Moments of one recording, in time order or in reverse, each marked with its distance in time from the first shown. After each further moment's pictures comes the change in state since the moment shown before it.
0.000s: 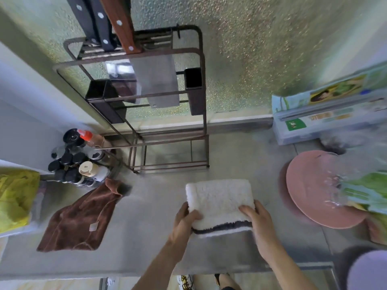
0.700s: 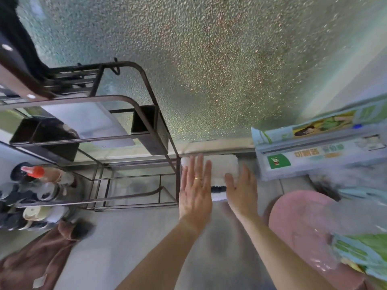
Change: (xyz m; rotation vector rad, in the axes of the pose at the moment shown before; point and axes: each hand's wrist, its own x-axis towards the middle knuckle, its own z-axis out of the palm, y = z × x) left_hand 0.166 0.097 0.142 1.355 0.424 0.794; right_hand 0.198 -0.100 -0.009 -0.658 0.278 -0.481
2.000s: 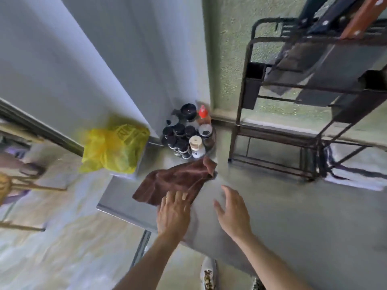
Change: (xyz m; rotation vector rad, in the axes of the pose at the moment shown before) left_hand -0.311 -0.364 -0.124 0.007 -0.016 -0.651; right_hand -0.325 -0.159 0.247 -0.217 -0.427 -0.475
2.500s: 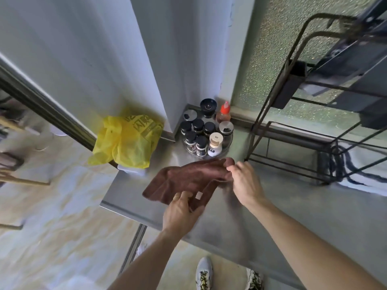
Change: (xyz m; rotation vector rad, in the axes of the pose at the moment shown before) left_hand 0.027 -0.064 0.013 -0.306 -0.180 -0.016; right_hand 0.077 -0.053 -0.009 -0.480 0.064 -0.247
